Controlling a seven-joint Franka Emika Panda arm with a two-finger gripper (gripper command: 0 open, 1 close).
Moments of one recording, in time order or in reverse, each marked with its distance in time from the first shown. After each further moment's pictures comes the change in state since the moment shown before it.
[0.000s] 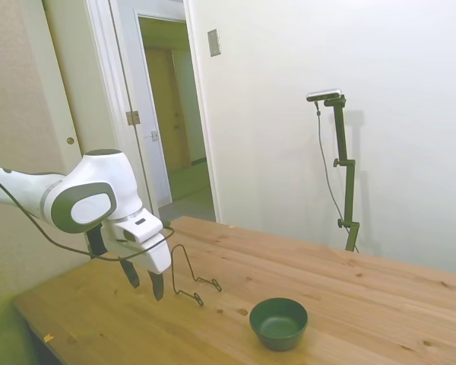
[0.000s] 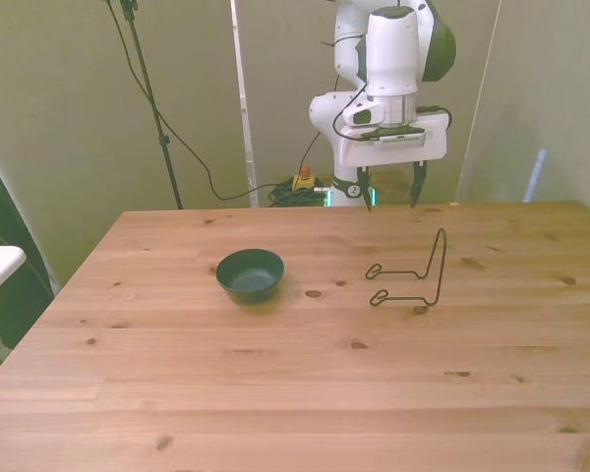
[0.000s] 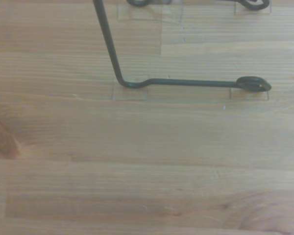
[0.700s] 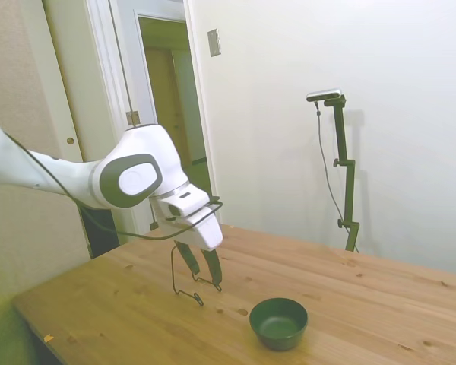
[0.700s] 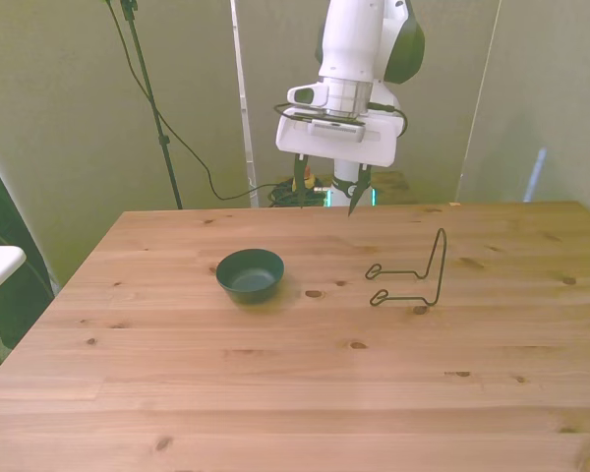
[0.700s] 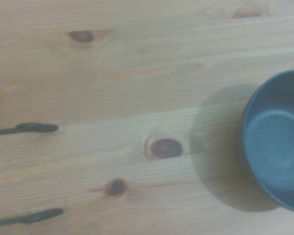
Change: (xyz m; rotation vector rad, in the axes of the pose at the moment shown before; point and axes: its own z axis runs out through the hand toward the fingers) arm 0.137 0.027 -0.043 -0.102 0.198 0.217
